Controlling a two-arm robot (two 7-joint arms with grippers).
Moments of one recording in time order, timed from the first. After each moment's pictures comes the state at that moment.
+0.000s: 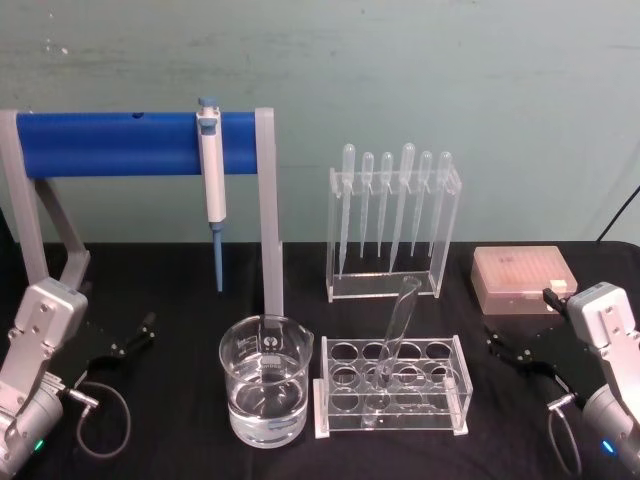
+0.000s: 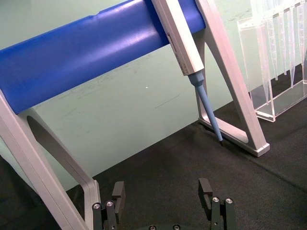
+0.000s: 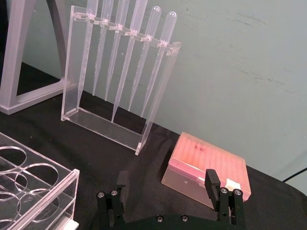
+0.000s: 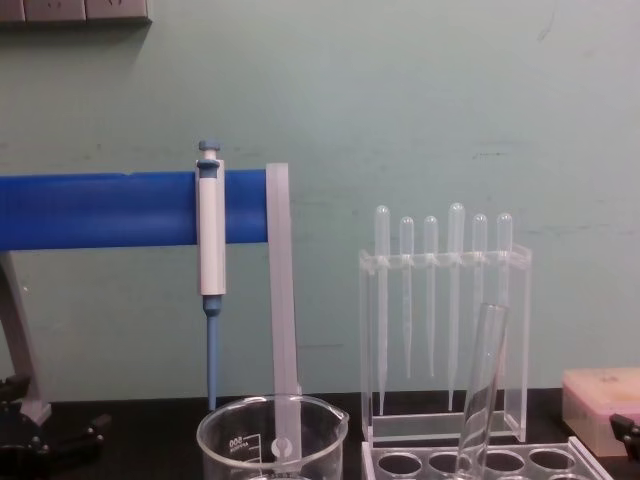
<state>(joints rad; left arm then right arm) -0.20 0.60 0.45 -1.41 -0.25 -0.12 0.03 0.20 0.60 -0.45 -1.41 0.25 -0.12 -0.03</state>
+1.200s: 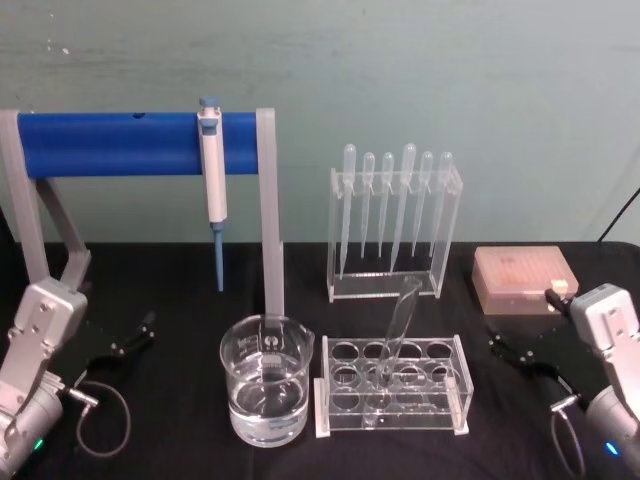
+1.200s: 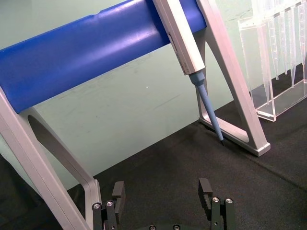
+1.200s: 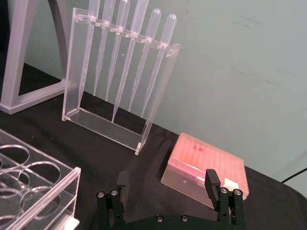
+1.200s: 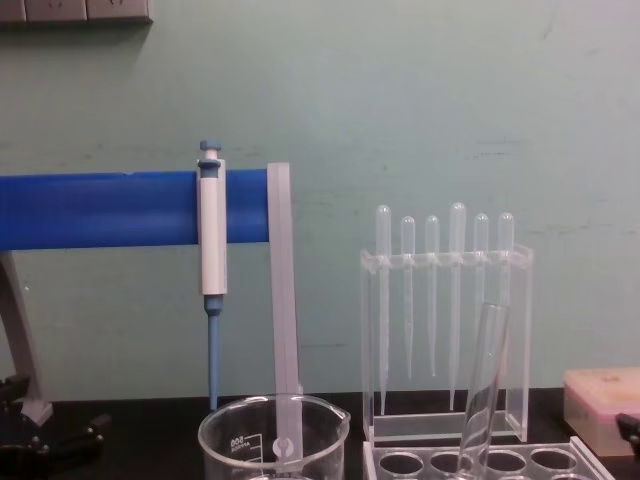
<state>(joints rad) -0.20 0.60 0.45 -1.41 -0.25 -0.12 0.03 0.18 0.61 -0.44 -1.43 0.25 -0.12 -0.03</state>
